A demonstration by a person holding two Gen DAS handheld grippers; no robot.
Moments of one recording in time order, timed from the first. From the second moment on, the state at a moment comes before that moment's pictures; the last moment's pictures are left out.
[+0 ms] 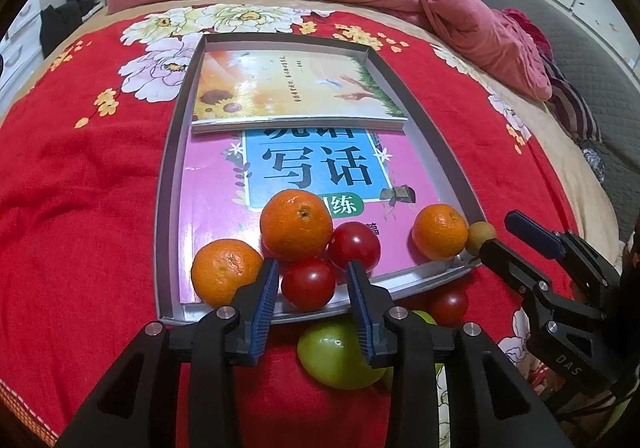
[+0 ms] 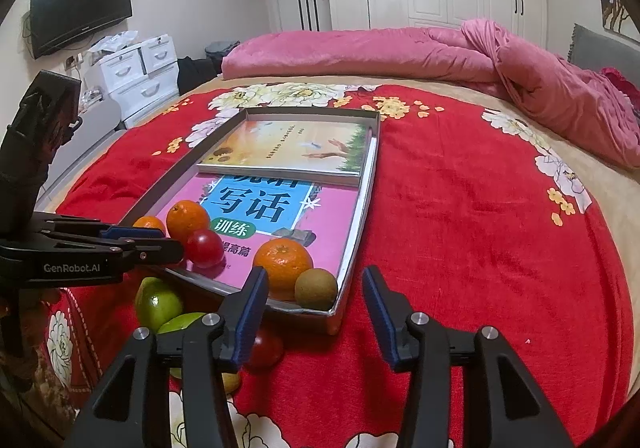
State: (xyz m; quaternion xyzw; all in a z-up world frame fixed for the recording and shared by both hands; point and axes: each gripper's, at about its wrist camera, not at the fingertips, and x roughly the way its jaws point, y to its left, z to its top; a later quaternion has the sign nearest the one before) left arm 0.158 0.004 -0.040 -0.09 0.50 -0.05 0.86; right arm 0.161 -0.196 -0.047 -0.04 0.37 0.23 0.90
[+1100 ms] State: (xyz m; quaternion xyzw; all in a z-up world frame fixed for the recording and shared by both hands) left arm 0.143 0.008 -0.016 -0.10 0.48 -0.06 0.87; right arm 0.159 -0.206 -0.035 -0.02 0.35 0.22 0.91
